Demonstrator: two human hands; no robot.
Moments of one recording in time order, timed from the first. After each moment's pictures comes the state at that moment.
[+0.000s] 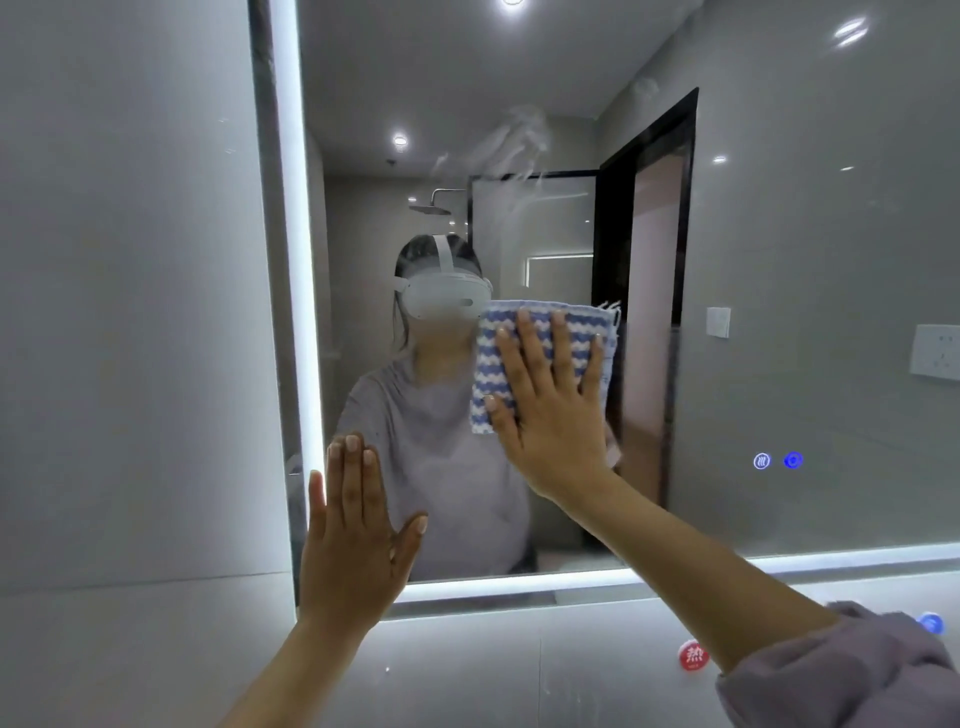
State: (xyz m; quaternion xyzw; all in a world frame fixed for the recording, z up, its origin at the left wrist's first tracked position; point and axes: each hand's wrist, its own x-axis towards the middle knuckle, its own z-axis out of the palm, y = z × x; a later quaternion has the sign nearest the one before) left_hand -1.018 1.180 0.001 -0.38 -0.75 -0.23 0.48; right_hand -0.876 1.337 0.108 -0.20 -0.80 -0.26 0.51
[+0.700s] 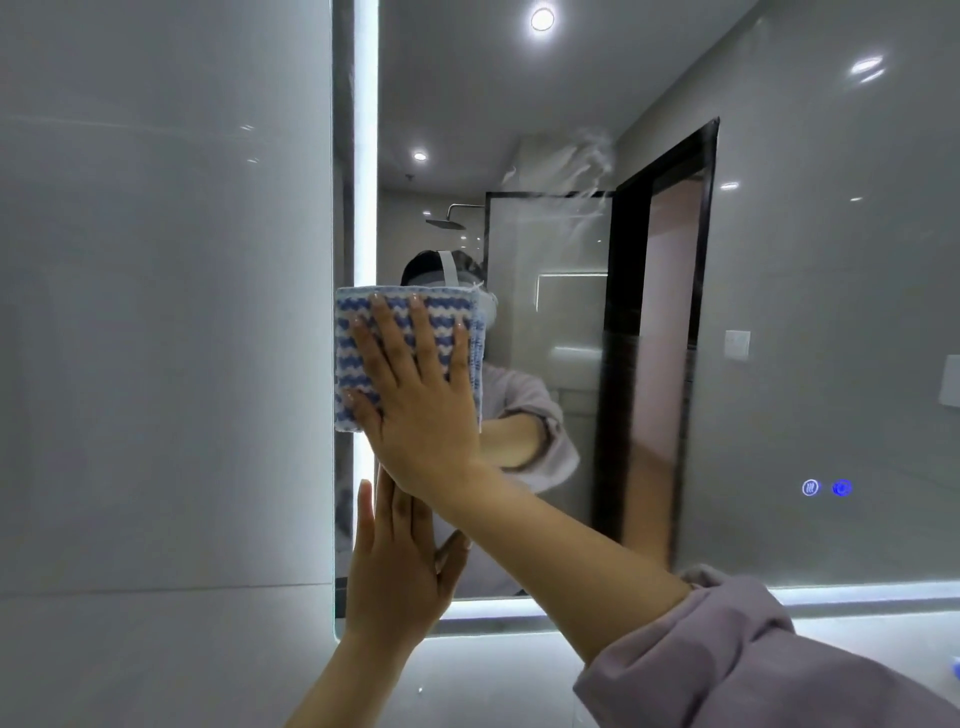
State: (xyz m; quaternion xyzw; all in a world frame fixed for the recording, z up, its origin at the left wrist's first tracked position) left_hand -1.017 1.172 0.003 -0.41 -0.78 -0.25 0.39; right_hand -0.991 1.225 0.130 -0.14 -0.82 -0.27 0.48
